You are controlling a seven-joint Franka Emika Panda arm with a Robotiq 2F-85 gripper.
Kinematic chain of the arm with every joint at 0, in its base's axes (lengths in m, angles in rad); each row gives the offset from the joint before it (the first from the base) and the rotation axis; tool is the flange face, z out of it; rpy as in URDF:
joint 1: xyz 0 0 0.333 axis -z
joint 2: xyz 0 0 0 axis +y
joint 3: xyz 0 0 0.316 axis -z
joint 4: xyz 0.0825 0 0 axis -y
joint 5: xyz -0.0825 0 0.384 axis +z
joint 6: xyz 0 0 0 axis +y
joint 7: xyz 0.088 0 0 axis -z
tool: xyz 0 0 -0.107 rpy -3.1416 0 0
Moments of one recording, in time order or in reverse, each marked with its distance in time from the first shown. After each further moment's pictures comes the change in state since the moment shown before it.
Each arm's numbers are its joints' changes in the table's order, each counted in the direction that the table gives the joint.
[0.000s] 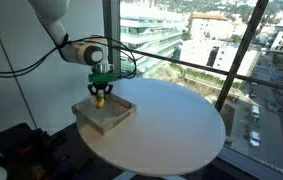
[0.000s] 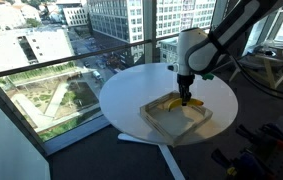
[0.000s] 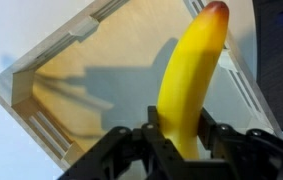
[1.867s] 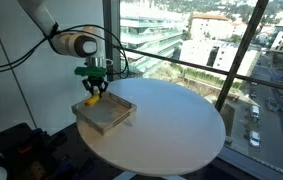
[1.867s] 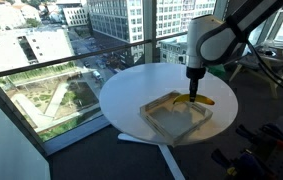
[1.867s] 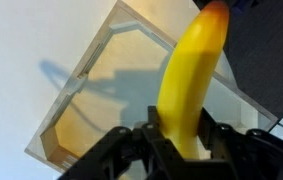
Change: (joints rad) arm -0.029 -0.181 0.042 -0.127 0.046 0.062 0.314
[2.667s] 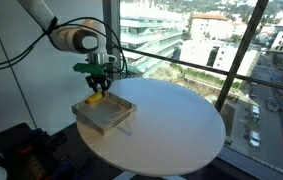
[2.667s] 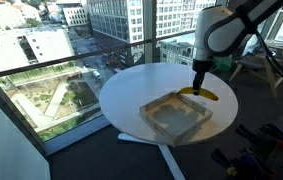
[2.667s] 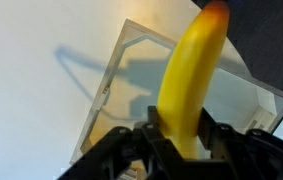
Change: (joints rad) arm 0.004 -0.082 0.054 -0.041 0.016 0.000 0.123
